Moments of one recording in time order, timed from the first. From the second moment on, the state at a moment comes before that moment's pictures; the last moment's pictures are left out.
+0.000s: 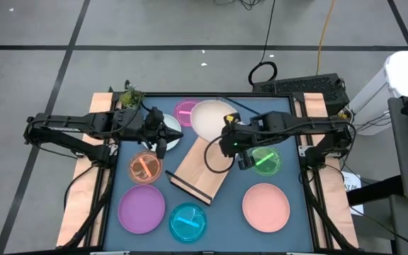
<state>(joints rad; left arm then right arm) -0.06 1.11 1.16 -0.45 -0.16 -0.53 0.11 1.70 1.90 -1.32 0.23 -0.34</state>
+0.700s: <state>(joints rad) -0.06 1.11 1.16 -0.49 -0.18 -0.58 0.10 1.69 1.57 -1.20 0.14 -0.39</state>
